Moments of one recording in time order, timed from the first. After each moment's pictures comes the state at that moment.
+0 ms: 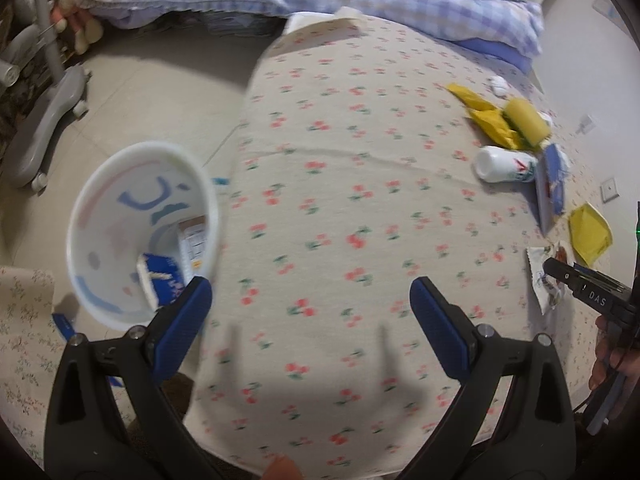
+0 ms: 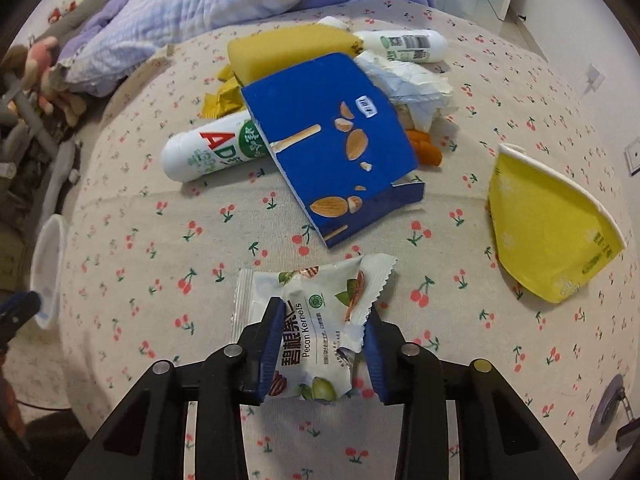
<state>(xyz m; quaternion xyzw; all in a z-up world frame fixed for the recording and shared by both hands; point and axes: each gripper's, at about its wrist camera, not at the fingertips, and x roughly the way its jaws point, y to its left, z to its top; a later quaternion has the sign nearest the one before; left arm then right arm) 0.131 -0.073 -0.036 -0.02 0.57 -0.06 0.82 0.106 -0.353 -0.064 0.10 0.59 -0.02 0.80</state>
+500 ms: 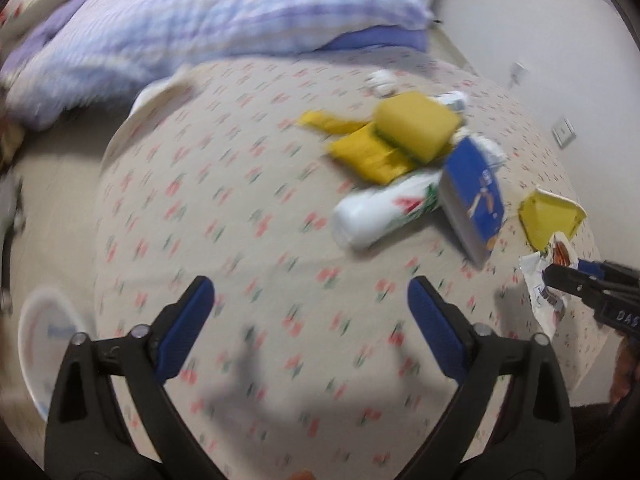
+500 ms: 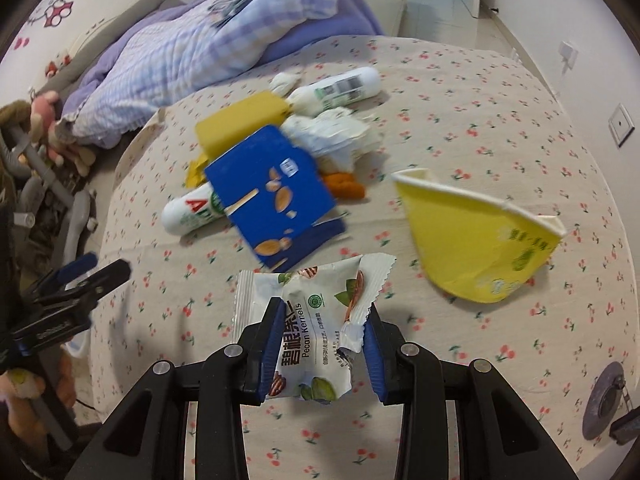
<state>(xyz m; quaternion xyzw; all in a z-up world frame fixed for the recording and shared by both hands) 0.177 -0.203 -0.032 0.08 0.50 -0.20 0.84 0.094 -0.408 -0.031 0.17 0.55 -0.03 0.82</state>
